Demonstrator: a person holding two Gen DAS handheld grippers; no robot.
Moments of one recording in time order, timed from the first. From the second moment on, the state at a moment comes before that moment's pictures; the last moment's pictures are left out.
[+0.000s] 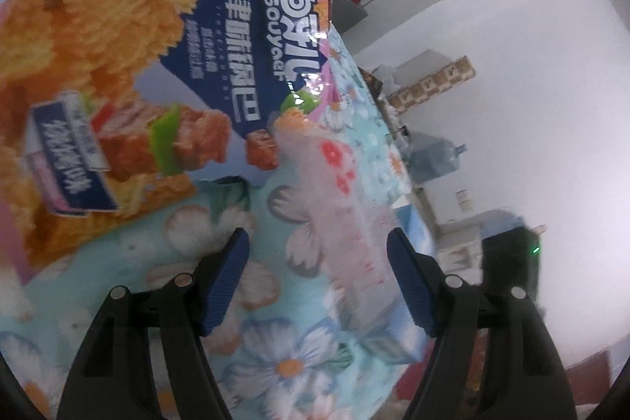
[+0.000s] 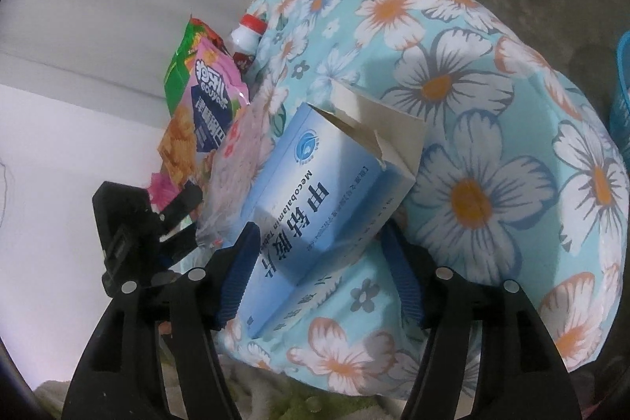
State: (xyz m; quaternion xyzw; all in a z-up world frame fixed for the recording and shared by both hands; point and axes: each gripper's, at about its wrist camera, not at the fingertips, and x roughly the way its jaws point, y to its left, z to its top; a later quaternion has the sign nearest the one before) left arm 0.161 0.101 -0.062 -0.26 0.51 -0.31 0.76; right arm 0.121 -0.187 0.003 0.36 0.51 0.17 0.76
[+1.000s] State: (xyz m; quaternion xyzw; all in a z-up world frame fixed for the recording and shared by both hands) left arm 0.144 0.018 -0.044 -0.09 0.46 -0.32 0.82; right arm 0.097 -0.216 0.002 0.41 0.47 0.16 0.77
